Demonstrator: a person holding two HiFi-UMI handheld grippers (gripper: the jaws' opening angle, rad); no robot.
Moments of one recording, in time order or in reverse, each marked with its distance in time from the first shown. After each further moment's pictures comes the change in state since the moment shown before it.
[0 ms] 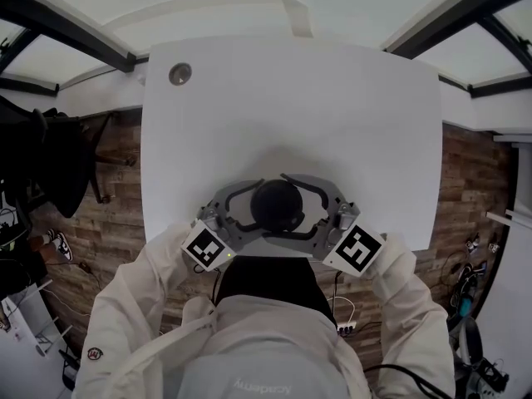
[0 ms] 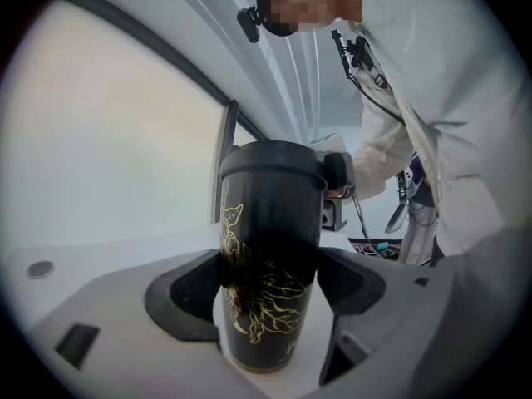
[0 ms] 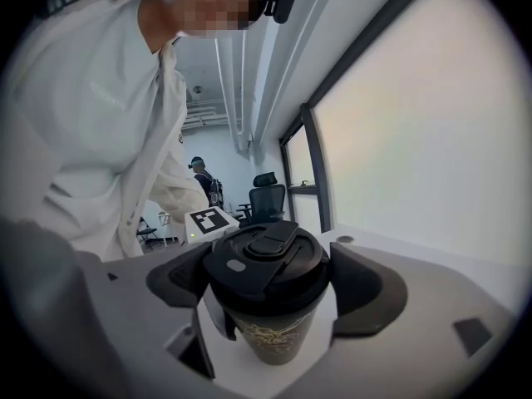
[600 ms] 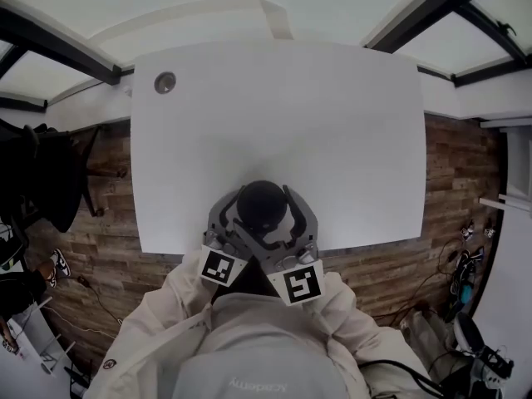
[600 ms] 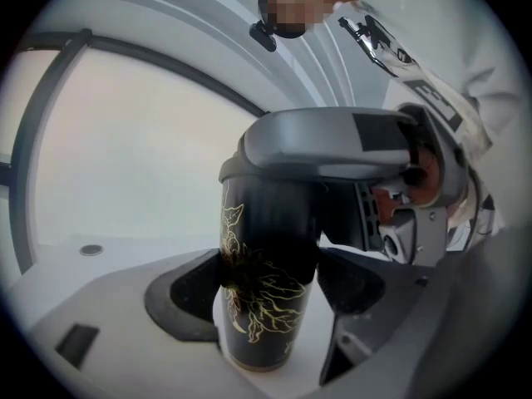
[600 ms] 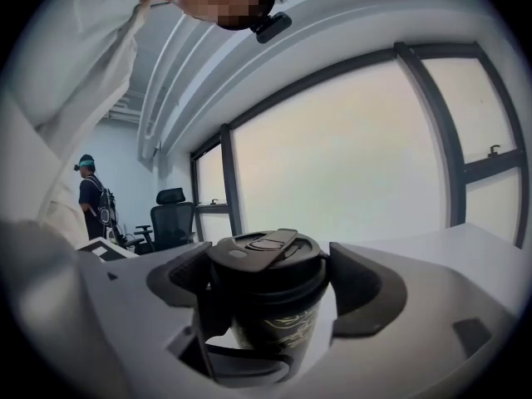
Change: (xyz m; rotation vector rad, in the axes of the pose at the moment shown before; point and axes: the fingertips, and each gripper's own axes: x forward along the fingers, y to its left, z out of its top) left arm -0.004 -0.004 0.003 -0.013 -0.043 0.325; right arm -0.007 -0.009 0.021 0.176 -0.266 -0.756
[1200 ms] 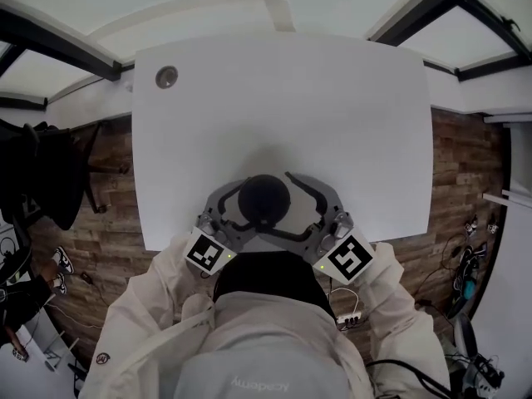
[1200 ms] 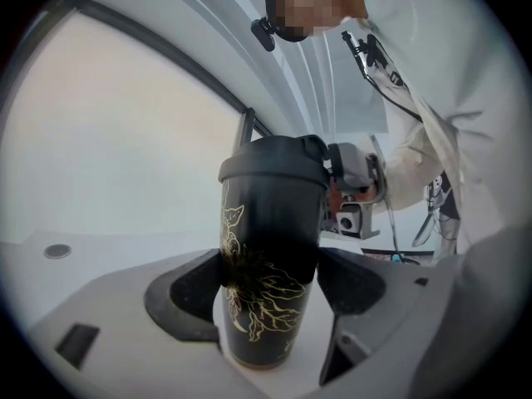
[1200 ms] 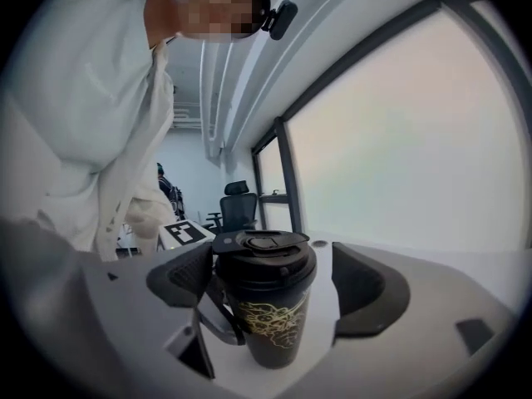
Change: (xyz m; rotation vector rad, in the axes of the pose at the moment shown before) left arm 0.000 0.002 0.000 -0.019 -0.013 -0.224; right arm -0.012 0.002 0.000 -0.034 0.101 0.482
